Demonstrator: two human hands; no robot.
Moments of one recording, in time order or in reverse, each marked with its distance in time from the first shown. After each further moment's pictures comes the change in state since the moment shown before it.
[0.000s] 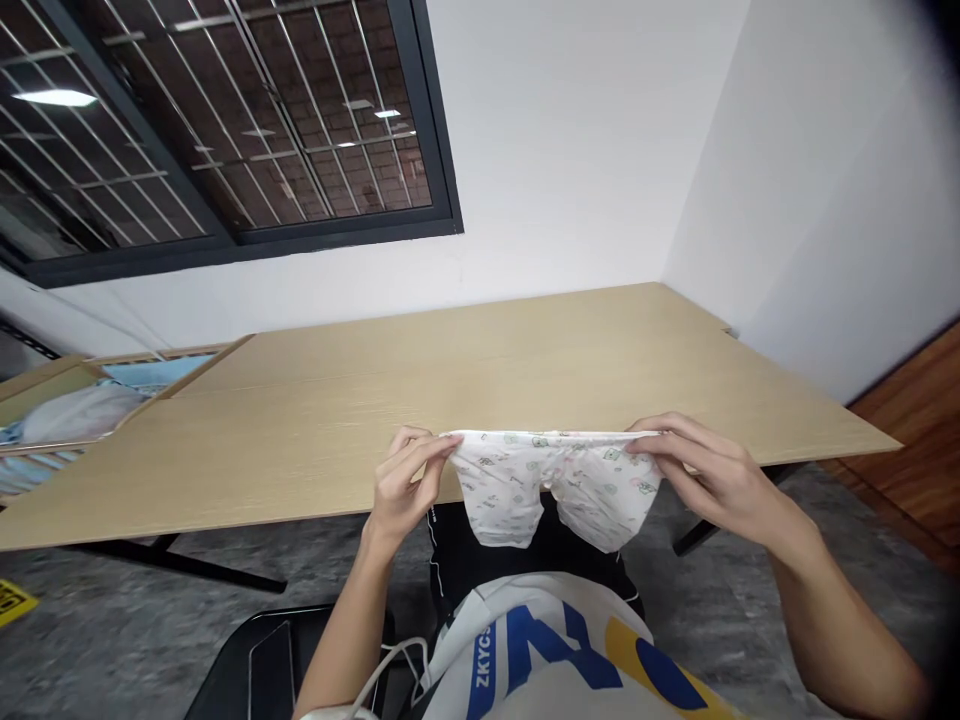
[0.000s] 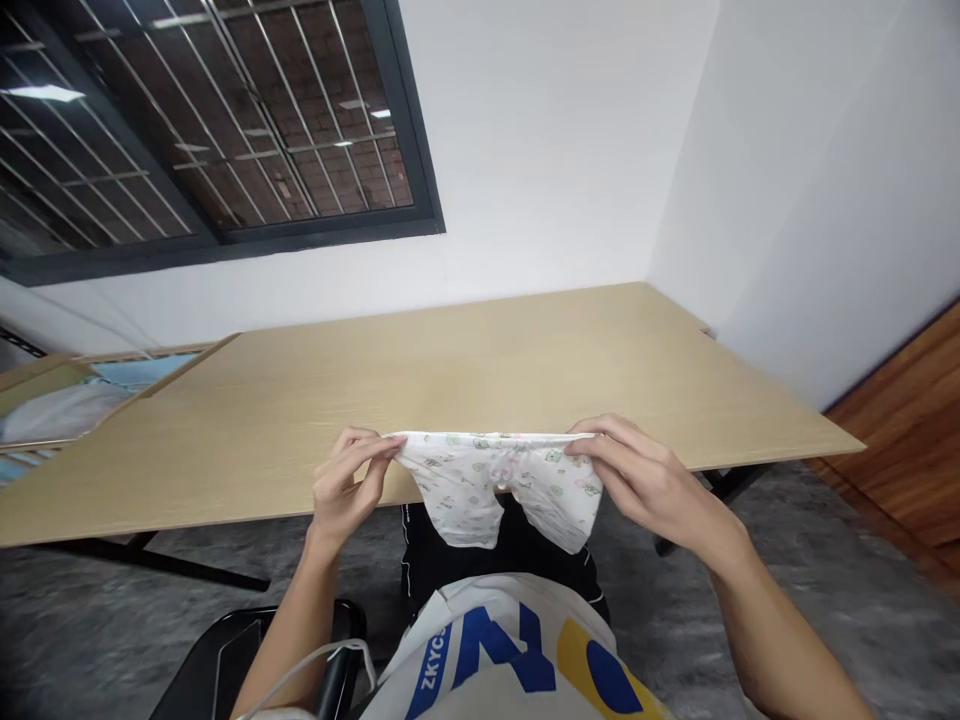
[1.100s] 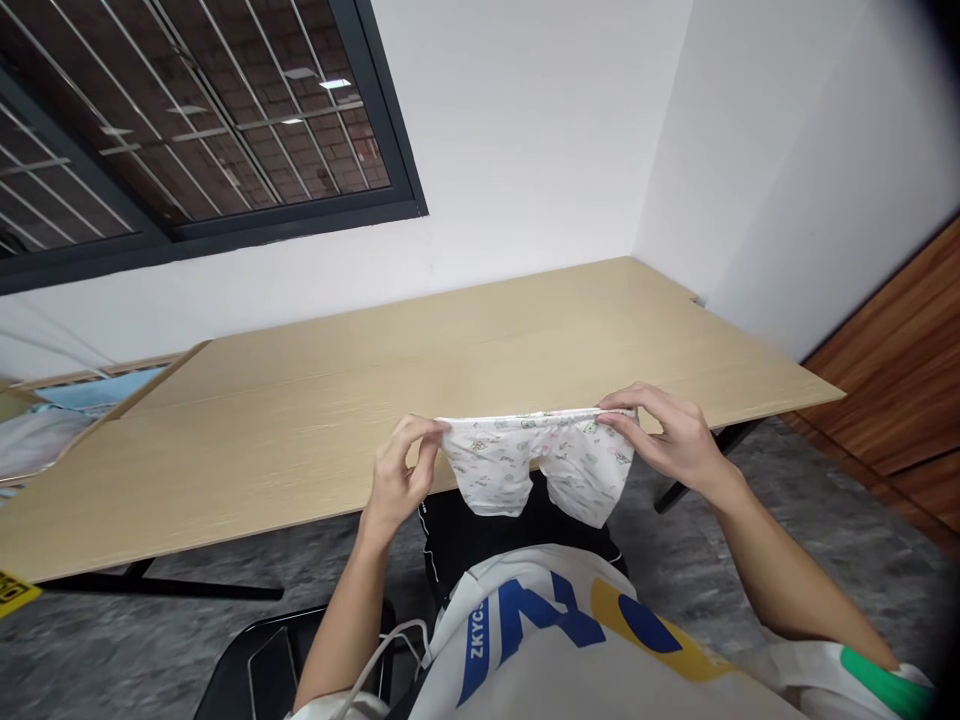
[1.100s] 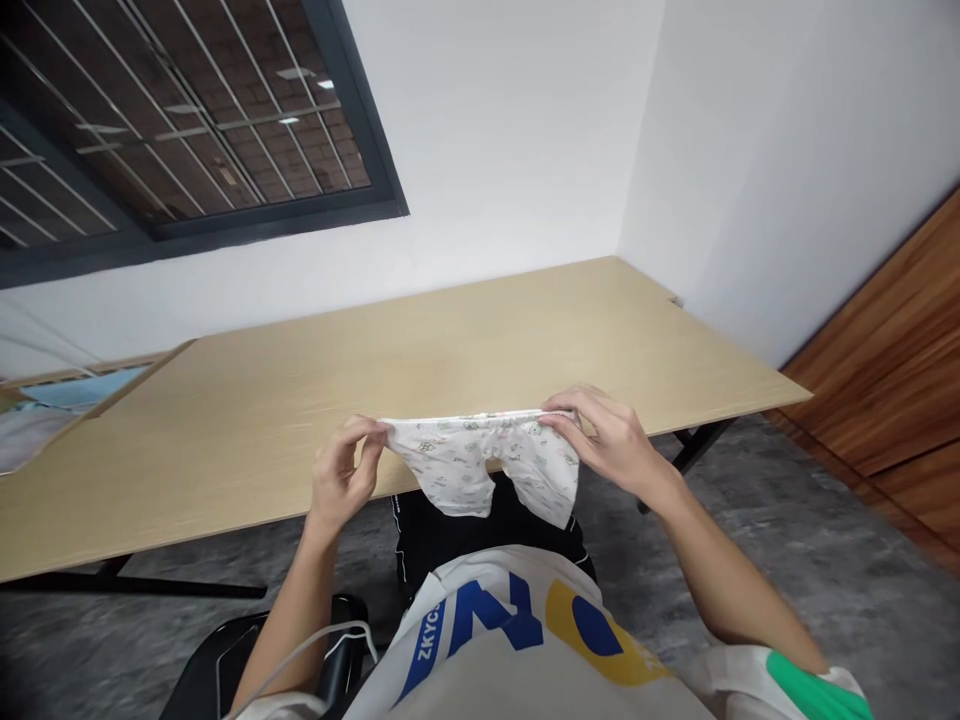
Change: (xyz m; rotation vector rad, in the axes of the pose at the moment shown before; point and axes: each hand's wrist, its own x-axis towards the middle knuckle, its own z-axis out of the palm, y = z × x) left_hand -0.002 -0.004 0.020 -0.135 -0.096 -0.172; right_hand 0.003 0.011 0.025 0.000 0.311 0.106
